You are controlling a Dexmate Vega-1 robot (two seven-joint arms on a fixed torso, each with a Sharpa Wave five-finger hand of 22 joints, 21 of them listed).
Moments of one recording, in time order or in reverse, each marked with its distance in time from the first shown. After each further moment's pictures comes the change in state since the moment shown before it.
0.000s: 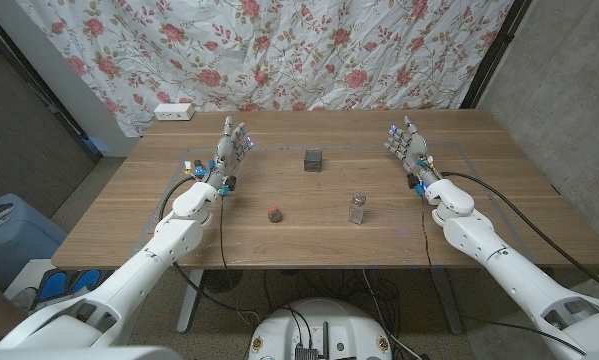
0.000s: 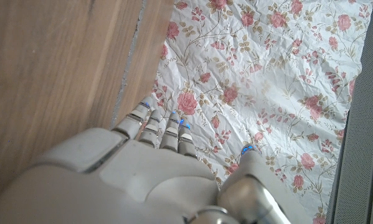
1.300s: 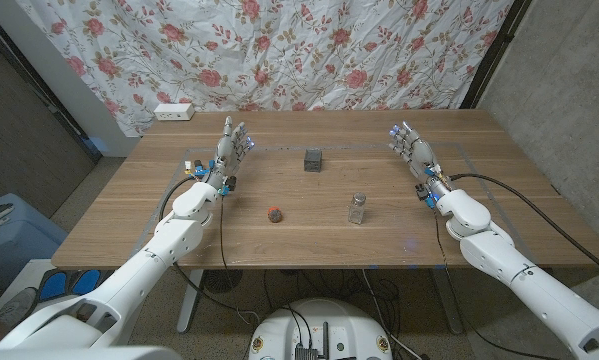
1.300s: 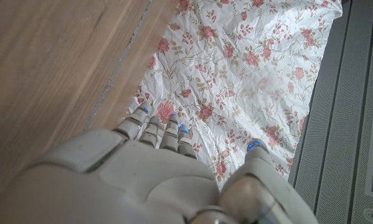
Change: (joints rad) left arm 0.000 0.000 0.000 0.000 0.000 0.000 -0.001; left_hand 0.000 0.000 0.000 0.000 0.000 0.000 0.000 0.004 0.000 0.000 0.000 0.000 0.000 0.000 0.000 0.000 0.000 0.000 0.000 0.000 0.000; right arm -0.137 -0.125 0.009 -0.141 -0.137 0.127 -0.001; right_hand 0.033 -0.033 0.002 -0.061 0.000 -0.108 -0.003 -0.004 0.000 -0.050 -0.031 0.000 -0.004 -0.099 -0.005 -0.015 -0.065 -0.100 -0.016 0.000 0.000
